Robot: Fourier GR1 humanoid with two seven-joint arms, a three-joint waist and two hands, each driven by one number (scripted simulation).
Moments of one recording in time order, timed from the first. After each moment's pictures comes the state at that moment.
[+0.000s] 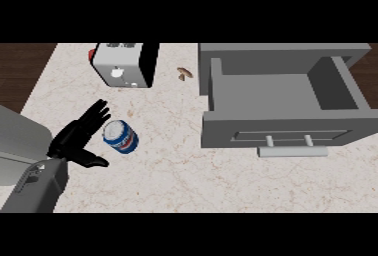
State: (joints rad) left arm -0.41 0.30 0.18 -0.66 0.11 -0.54 -0.32; right arm 0.41 -0.06 -0.68 -2.18 -0.46 0.50 0.15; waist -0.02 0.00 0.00
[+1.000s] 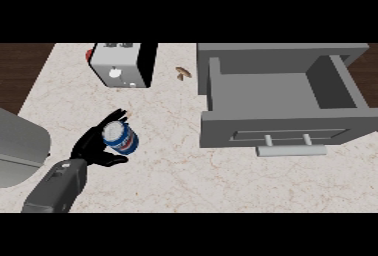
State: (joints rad) left arm -0.58 0.25 0.20 -0.22 0.02 -0.53 -0.54; right arm 0.41 -0.04 -0.73 -2.20 -0.51 0.54 0.20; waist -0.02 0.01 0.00
